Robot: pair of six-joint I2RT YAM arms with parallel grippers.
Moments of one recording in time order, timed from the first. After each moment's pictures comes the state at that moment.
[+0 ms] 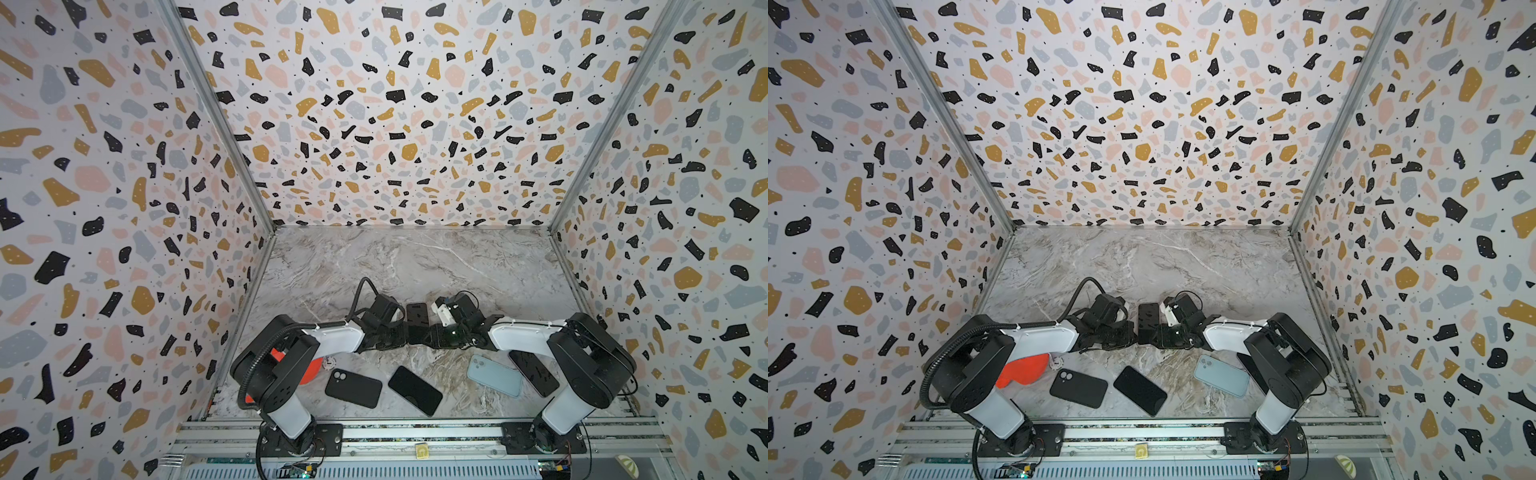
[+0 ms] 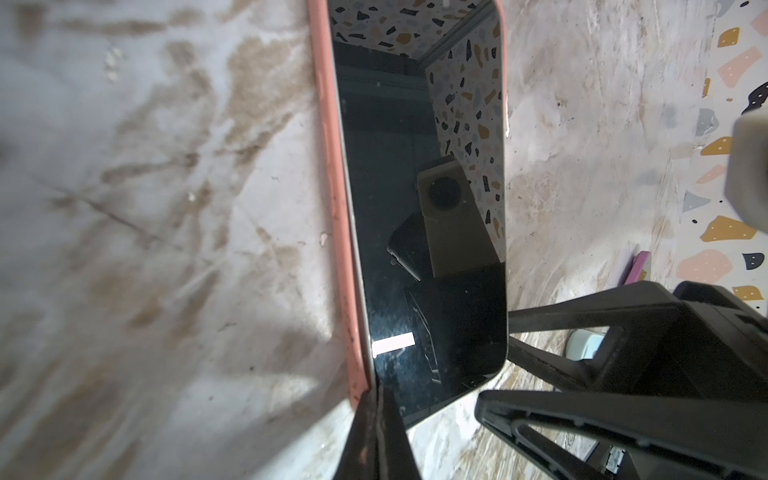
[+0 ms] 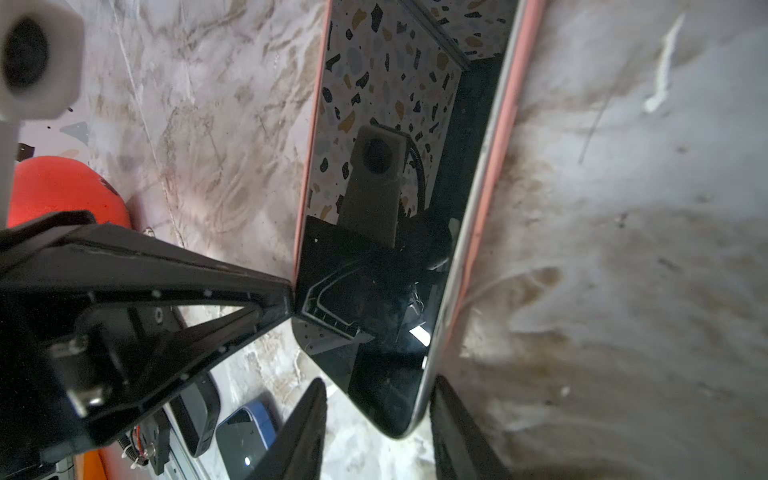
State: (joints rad) left arm -0.68 1.65 0.74 -0.05 0.31 -0.77; right arm 0.70 1.65 0.74 -0.03 -0.41 0.61
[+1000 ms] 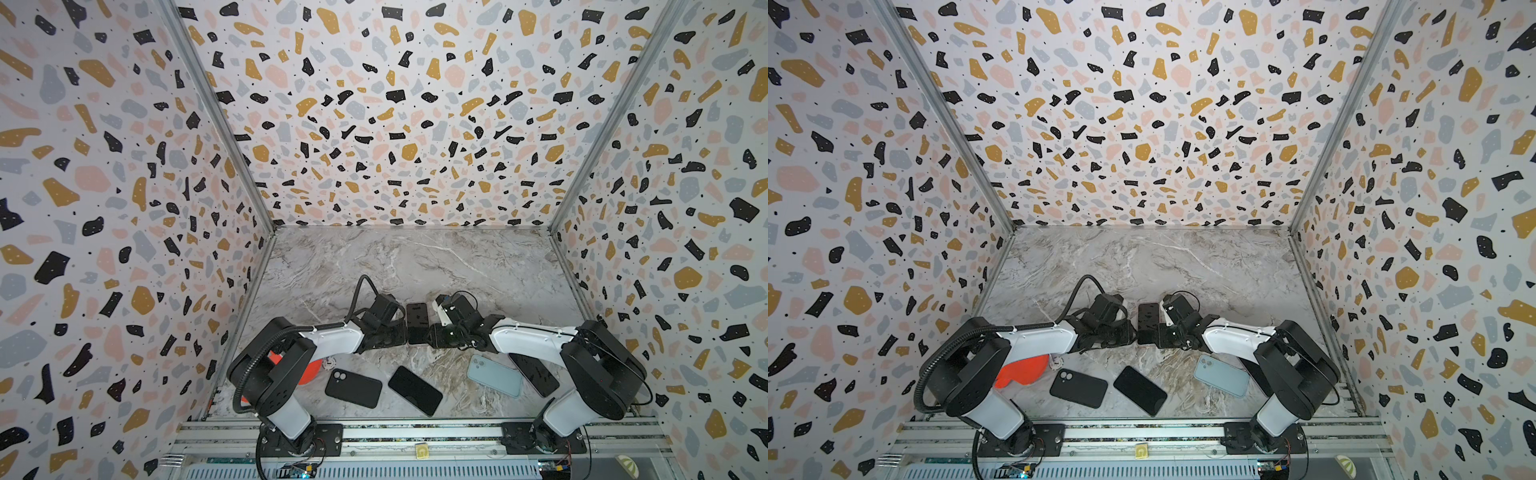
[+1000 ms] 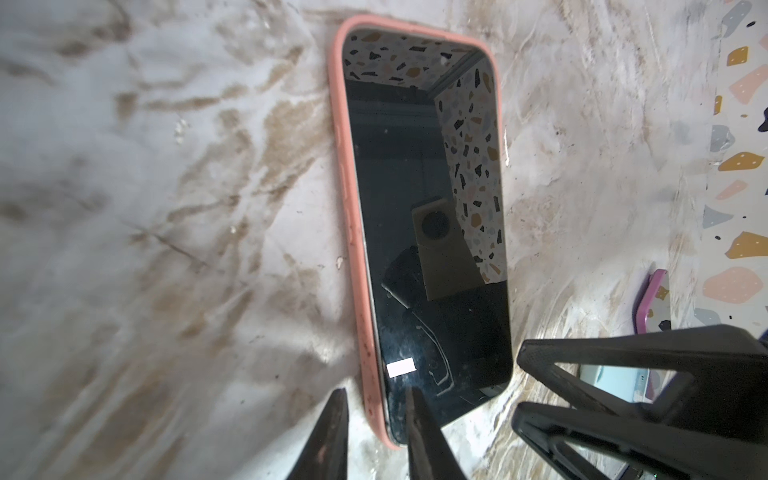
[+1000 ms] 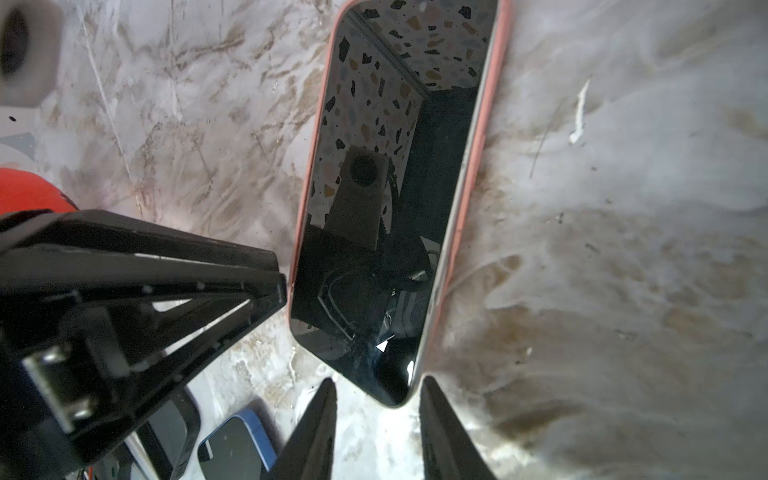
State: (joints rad) left arm -0.68 1.63 0.74 -0.06 0.25 -0.74; right arm 0.76 1.58 0.77 -0.14 -0.24 0.61
